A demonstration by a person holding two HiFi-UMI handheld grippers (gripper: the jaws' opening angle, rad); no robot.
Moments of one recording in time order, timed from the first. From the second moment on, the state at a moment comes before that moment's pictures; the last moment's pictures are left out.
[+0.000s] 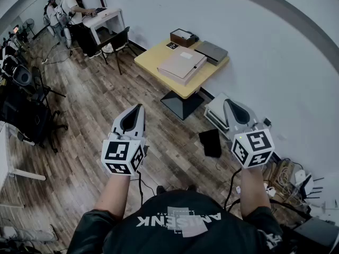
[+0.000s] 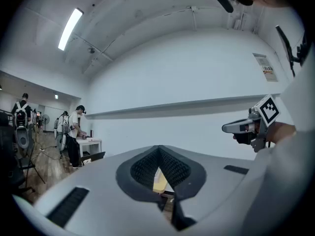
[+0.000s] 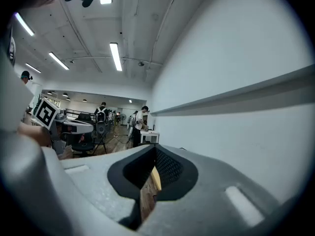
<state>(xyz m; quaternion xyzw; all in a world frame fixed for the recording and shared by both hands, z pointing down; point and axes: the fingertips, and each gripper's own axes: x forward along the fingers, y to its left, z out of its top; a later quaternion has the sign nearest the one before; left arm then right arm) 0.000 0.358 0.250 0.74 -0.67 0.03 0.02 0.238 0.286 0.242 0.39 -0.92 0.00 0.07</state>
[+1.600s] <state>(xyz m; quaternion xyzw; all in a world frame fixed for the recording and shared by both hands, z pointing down) -0.087 0.362 0.282 0.76 -0.65 0.03 0.03 0.148 0.303 0.269 0.41 -0.91 0.01 0.09</state>
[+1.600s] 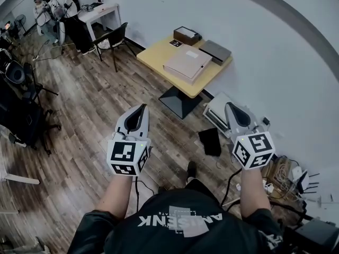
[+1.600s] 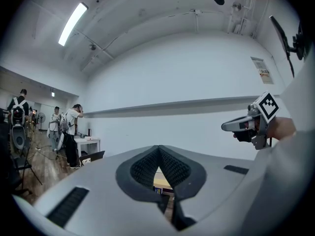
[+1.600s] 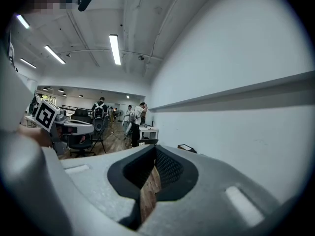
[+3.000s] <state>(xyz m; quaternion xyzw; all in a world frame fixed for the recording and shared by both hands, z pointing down) -0.062 0.036 0.266 0.69 -0.72 0.05 0.04 0.162 -0.061 0.282 0.32 -0.95 0.04 0.06</state>
